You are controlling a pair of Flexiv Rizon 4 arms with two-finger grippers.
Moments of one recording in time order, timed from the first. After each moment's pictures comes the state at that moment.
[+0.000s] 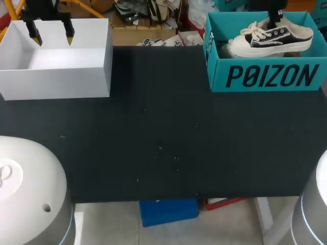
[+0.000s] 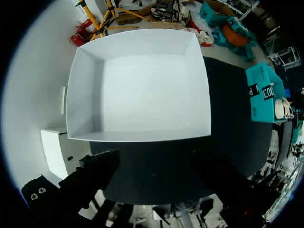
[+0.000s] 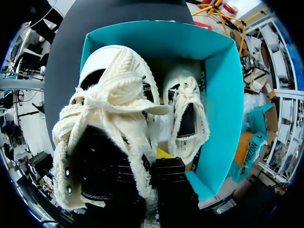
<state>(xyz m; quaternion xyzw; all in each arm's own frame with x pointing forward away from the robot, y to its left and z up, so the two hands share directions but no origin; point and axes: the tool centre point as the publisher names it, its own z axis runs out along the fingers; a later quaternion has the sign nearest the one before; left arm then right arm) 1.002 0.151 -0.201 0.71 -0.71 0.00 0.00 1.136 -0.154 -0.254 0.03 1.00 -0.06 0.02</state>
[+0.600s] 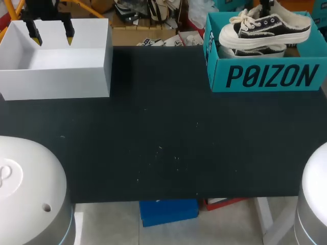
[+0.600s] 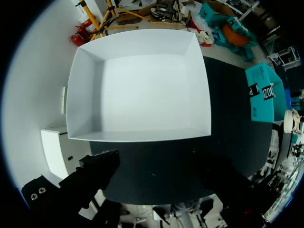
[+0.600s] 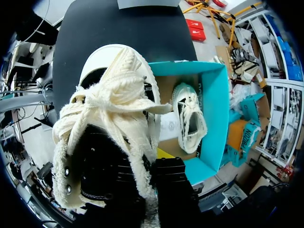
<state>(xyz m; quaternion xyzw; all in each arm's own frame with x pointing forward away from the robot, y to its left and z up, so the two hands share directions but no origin) 1.002 0.151 -0.201 0.71 -0.71 0.00 0.00 1.064 -0.089 -0.170 0.08 0.99 -0.09 0.05</state>
